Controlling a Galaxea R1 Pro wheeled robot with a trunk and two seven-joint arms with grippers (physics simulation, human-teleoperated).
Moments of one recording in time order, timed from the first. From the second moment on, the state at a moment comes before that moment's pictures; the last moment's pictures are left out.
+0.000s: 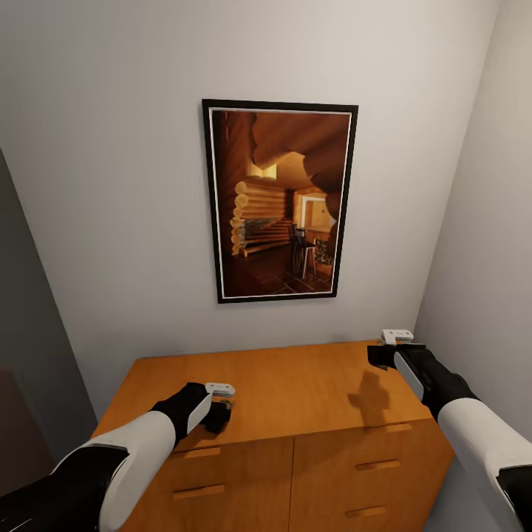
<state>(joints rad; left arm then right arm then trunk) -0.92 -0.13 -0.05 -0.11 0.01 0.51 0.08 -0.88 -0.23 0.18 -0.59 -0.27 0.53 0.01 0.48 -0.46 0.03</state>
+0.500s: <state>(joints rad) -0.92 -0.15 -0.04 -0.41 0.00 0.65 0.08 -0.88 -0.24 0.18 -0.59 -0.27 0.53 0.01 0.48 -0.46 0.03</state>
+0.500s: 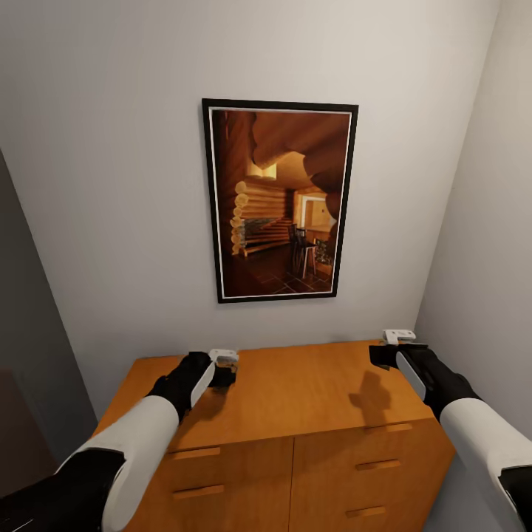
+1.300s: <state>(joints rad) -0.92 -0.15 -0.05 -0.65 0.01 0.86 0.08 -0.88 -0.25 0.18 -0.60 -0.27 0.53 0.01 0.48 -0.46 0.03</state>
